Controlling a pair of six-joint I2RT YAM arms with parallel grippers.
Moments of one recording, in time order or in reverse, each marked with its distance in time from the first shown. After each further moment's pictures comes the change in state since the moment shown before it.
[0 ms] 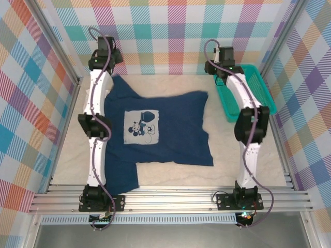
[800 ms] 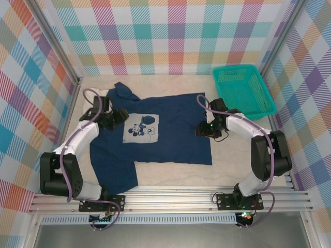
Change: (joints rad) left arm -0.053 -1.186 -2.042 0.450 0.357 -0.352; right arm 0.153 -0.626 -1.145 -0.143 -0.291 0.131
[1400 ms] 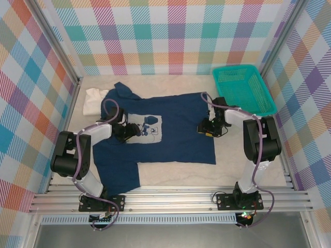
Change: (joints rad) left arm -0.092 0.225 -0.080 0.135 0.078 0.042; right arm -0.116 0.216 0.088 0.039 -0.024 0.056
